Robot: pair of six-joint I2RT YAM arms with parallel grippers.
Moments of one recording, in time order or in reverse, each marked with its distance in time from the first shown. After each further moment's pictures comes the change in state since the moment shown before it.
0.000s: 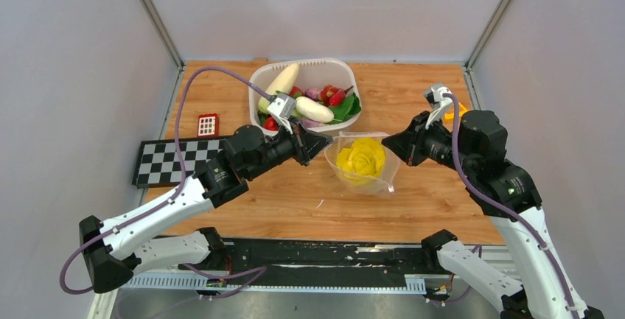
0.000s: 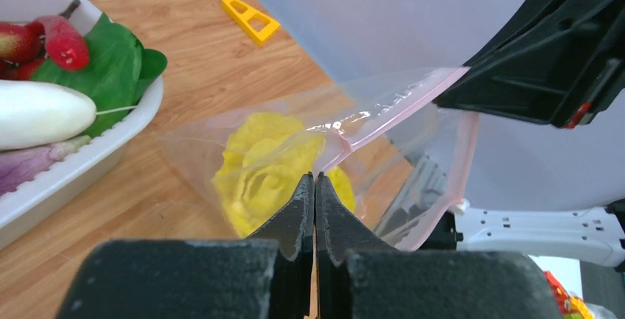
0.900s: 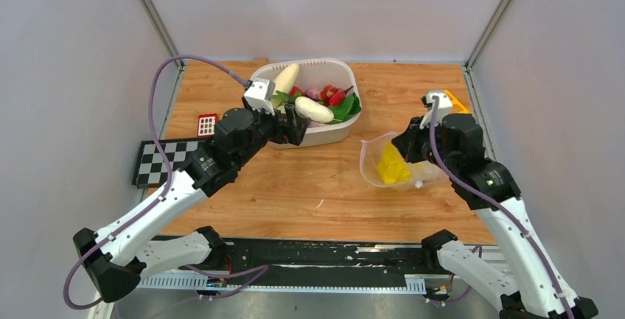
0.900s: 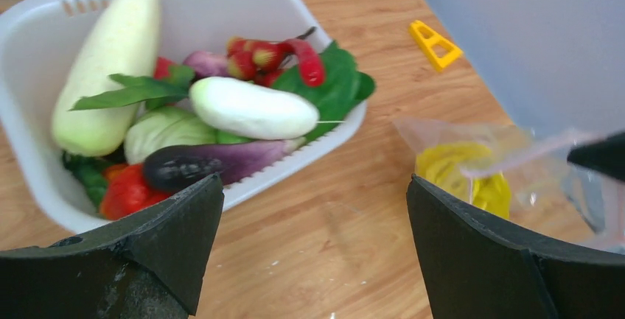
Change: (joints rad) left arm 0.143 -0.005 0.084 -0.204 -0.224 0.180; right arm -0.009 -0.006 -0.132 0.016 0.343 -0.016
